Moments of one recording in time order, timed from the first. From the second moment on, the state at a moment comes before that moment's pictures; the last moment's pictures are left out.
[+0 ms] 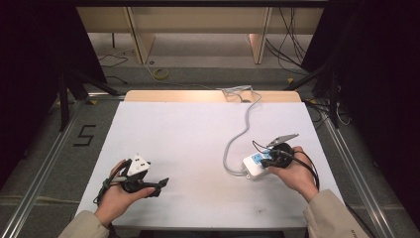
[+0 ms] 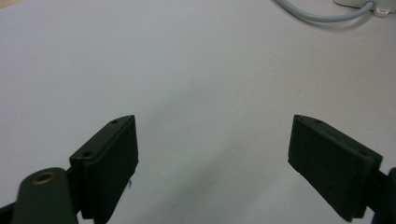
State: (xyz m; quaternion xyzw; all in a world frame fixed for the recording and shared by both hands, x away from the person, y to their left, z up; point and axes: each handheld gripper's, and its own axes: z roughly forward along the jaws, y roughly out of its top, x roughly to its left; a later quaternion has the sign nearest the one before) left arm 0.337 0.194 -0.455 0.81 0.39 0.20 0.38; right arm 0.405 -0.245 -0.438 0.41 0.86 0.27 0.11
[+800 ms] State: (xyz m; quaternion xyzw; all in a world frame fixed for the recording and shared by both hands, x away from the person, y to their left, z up) left arm 0.337 0.194 -0.455 0.81 0.39 0.20 0.38; right arm 0.407 -0.240 -0.437 0.41 0.87 0.25 0.11
